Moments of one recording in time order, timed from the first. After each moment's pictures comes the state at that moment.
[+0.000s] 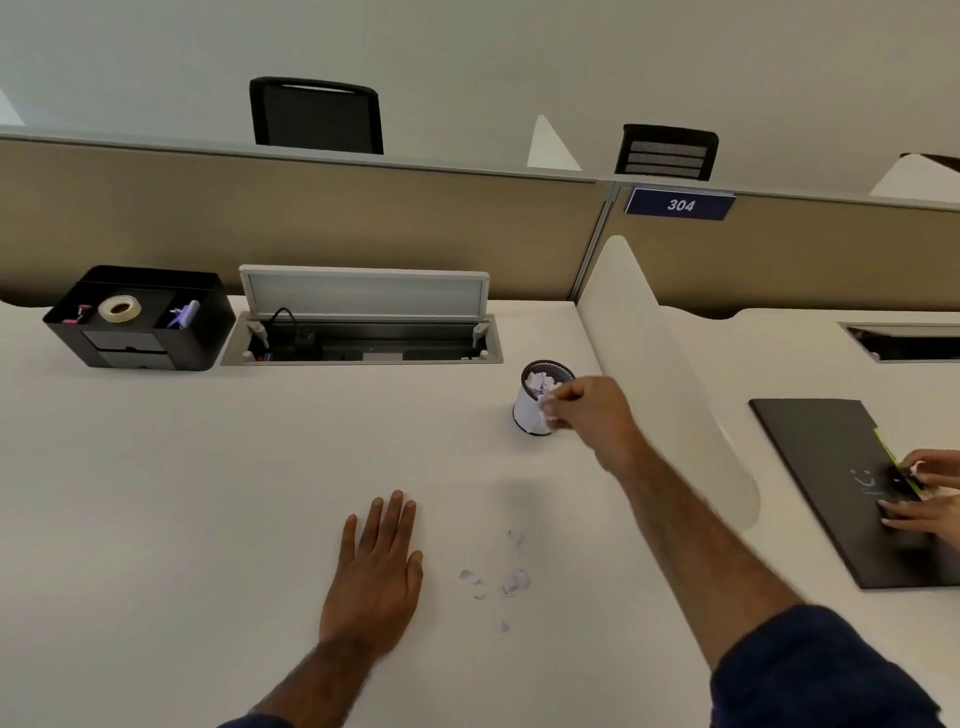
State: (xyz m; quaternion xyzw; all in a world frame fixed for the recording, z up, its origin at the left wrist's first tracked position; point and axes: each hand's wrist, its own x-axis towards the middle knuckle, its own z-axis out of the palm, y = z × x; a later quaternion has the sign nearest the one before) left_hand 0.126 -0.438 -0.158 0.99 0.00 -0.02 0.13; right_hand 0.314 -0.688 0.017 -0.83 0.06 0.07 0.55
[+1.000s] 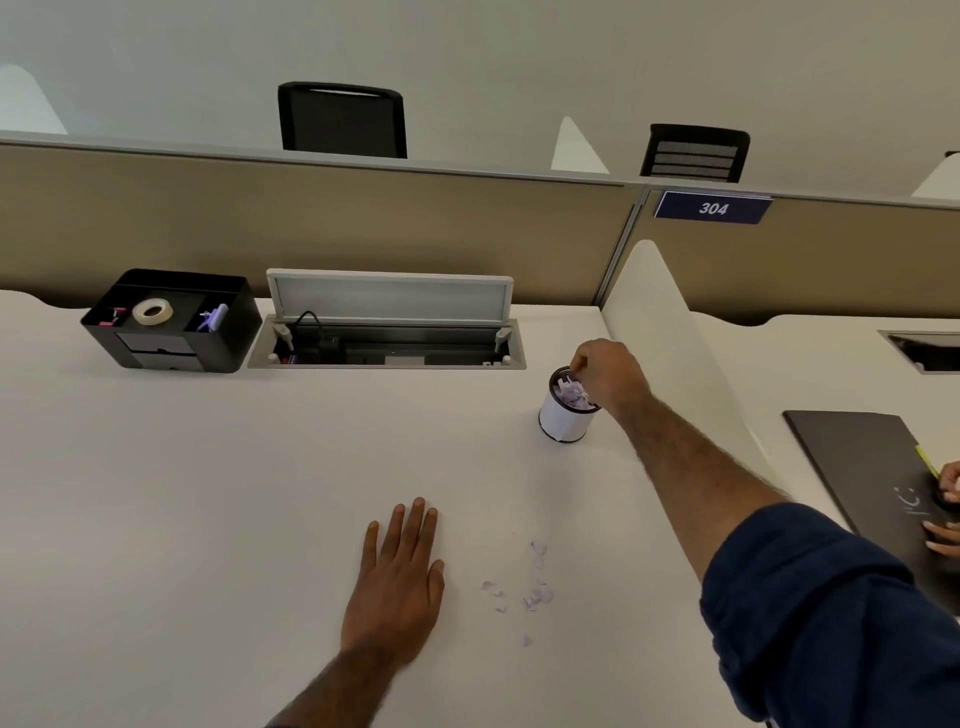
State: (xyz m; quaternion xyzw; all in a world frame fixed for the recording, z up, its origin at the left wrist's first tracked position) left_hand 0.127 -0.438 -0.158 0.99 0.01 -0.02 0.12; right_hand 0.410 -0.683 0.004 -0.99 -0.05 0.02 0.15
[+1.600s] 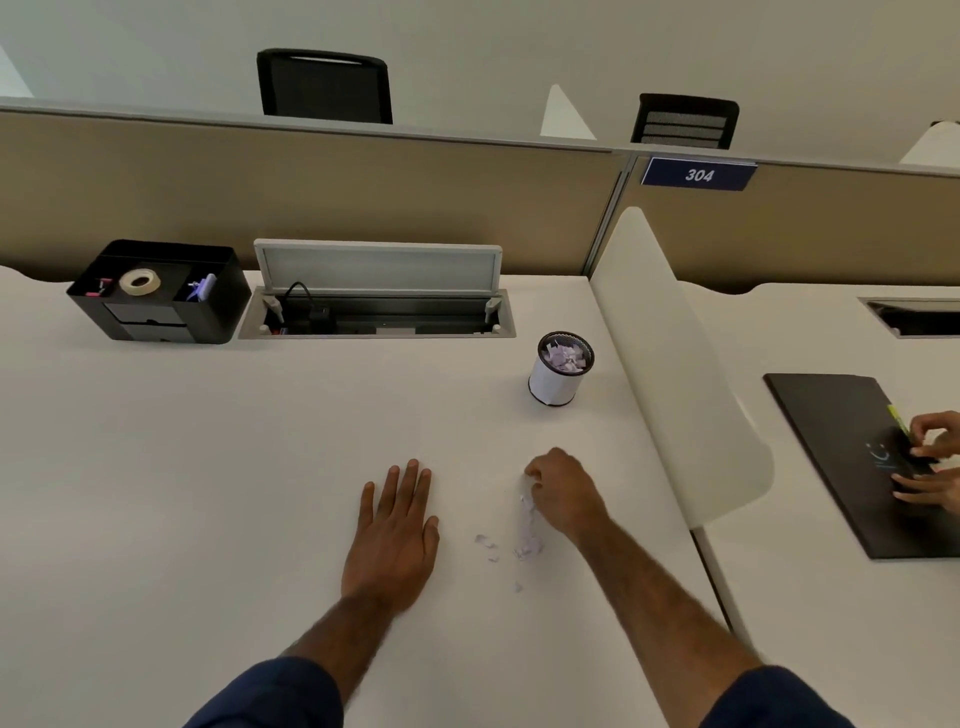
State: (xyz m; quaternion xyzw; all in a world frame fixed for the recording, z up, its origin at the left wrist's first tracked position) left_hand 0.127 -0.439 -0.148 0.99 0.00 -0.05 0.12; right_hand 0.231 -0.671 -0.092 -0.97 -0.05 0.14 0.19
